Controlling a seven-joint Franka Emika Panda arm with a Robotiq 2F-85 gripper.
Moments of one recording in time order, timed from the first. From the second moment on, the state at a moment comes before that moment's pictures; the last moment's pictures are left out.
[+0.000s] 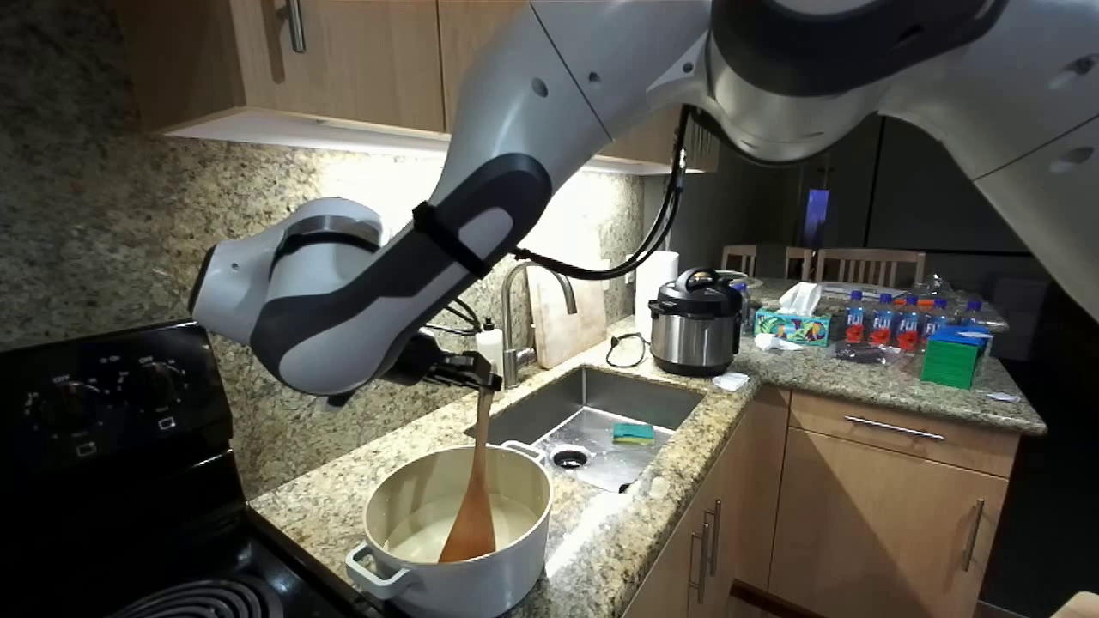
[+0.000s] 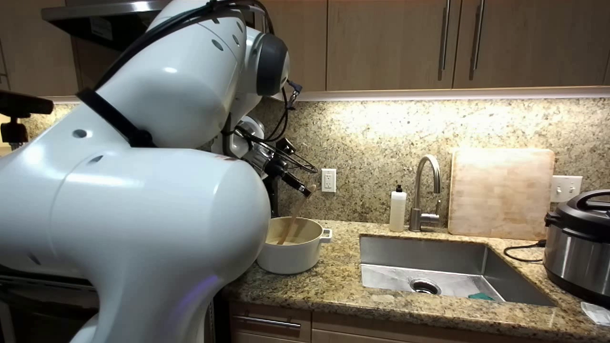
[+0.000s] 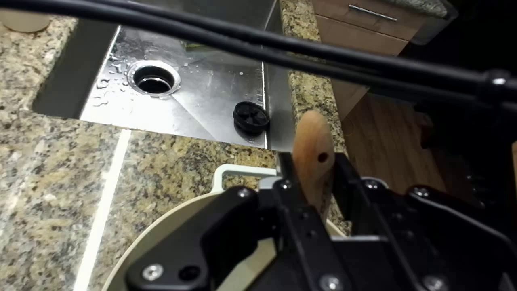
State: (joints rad) arm 0.50 0.67 0.32 -1.48 -1.02 1.46 -1.11
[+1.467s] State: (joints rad) arm 0.40 0.69 0.26 -1.37 -0.85 1.53 -0.97
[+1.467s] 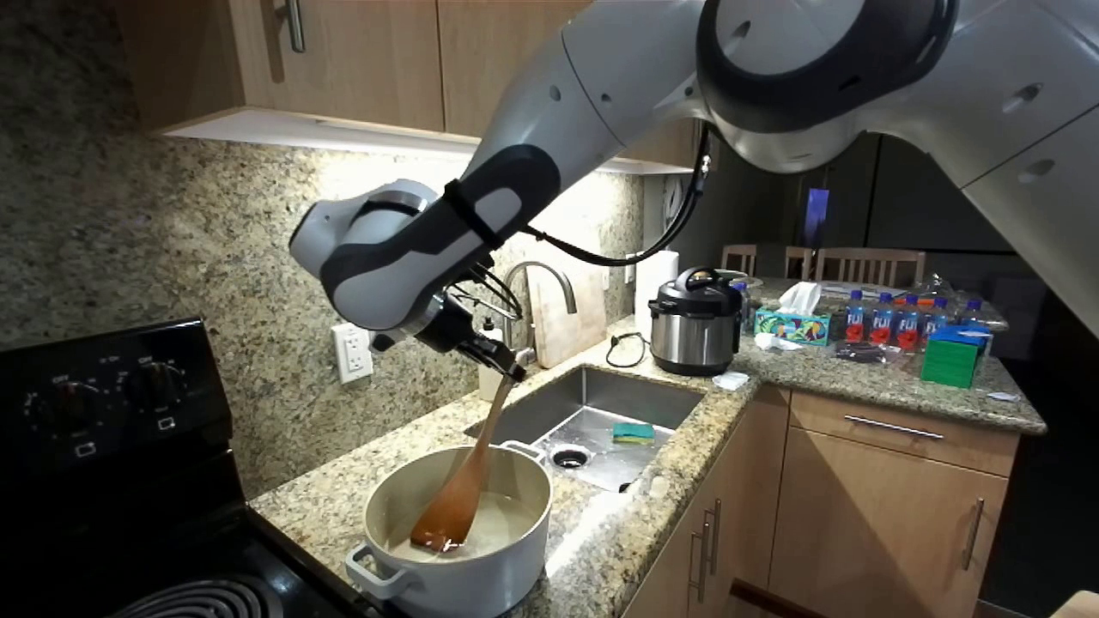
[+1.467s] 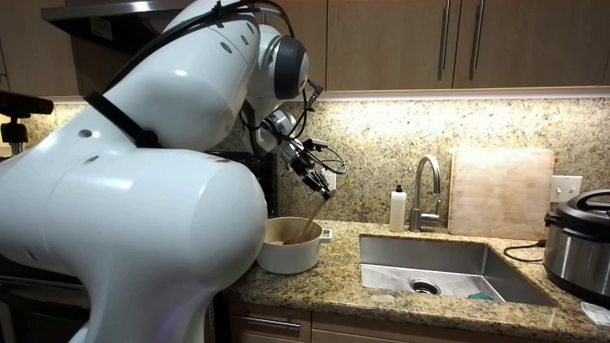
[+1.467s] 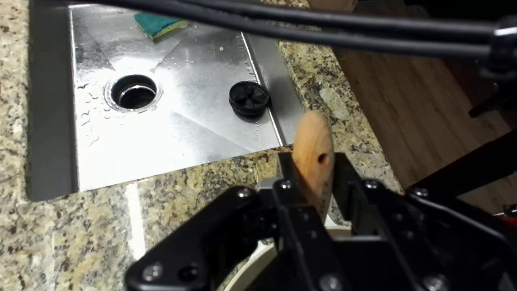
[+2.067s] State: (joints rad) arm 0.39 0.60 0.25 -1.47 -0.85 1.44 -0.93
